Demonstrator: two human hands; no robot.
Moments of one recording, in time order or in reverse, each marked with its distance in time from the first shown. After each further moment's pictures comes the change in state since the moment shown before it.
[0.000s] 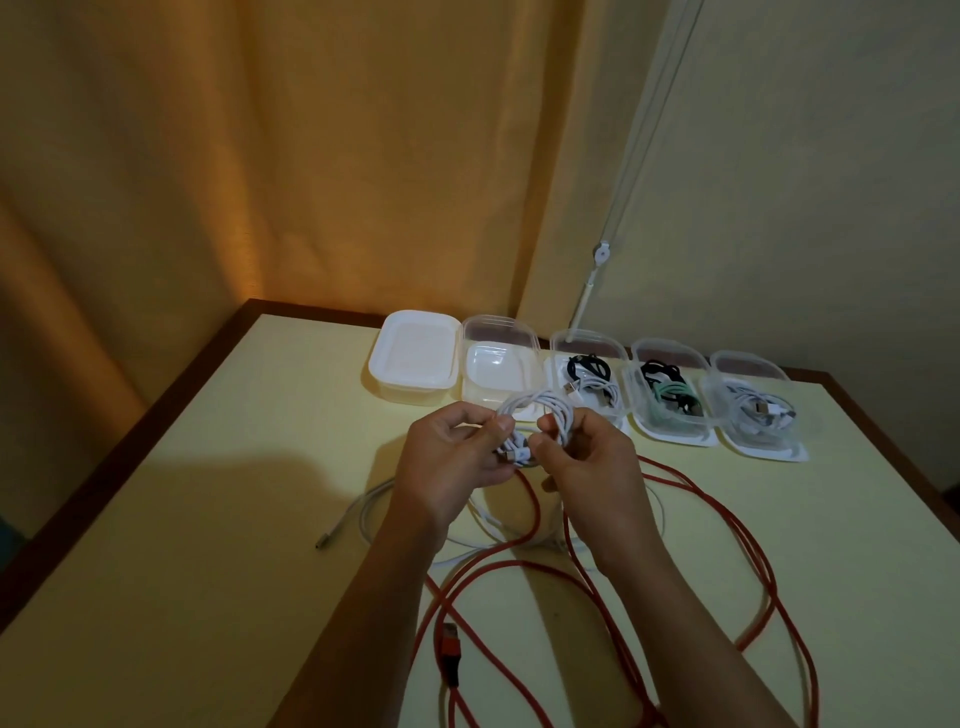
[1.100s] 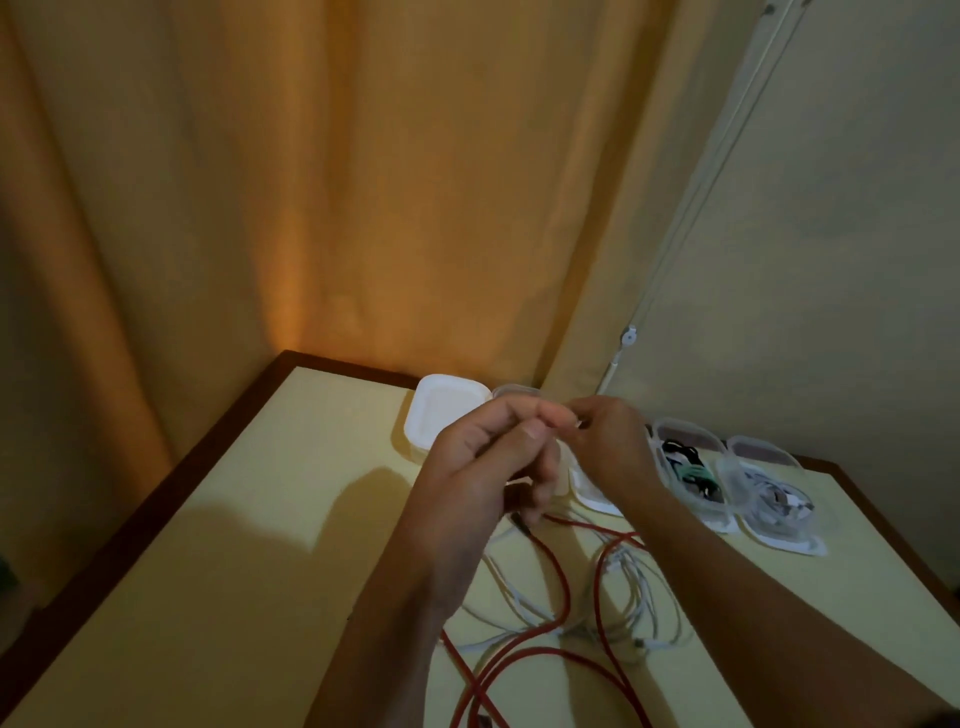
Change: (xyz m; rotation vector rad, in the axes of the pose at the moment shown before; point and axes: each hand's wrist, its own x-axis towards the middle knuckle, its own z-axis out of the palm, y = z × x) left_hand -0.040 0.079 -0.026 -0.192 -0.337 0.332; right_hand 0.112 -0.033 0.017 -0.556 -0.038 -0.269
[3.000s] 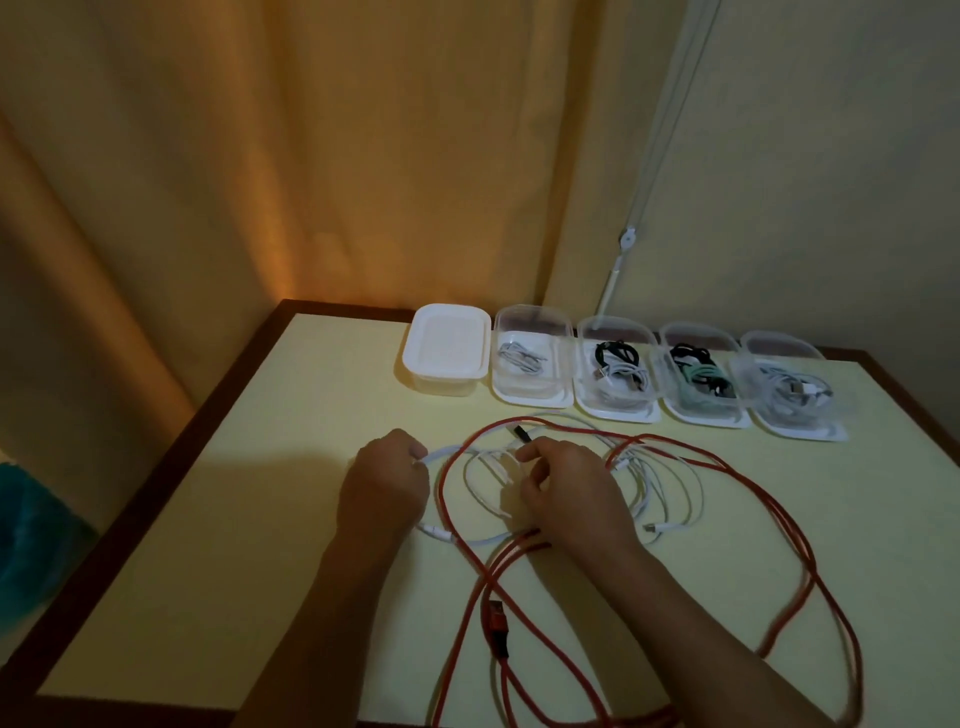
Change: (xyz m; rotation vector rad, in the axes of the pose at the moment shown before) left_hand -0.017 -0.112 -0.101 1.338 0.403 -0.115; right_hand -0.125 0.008 0.047 -0.153 -0.199 0.079
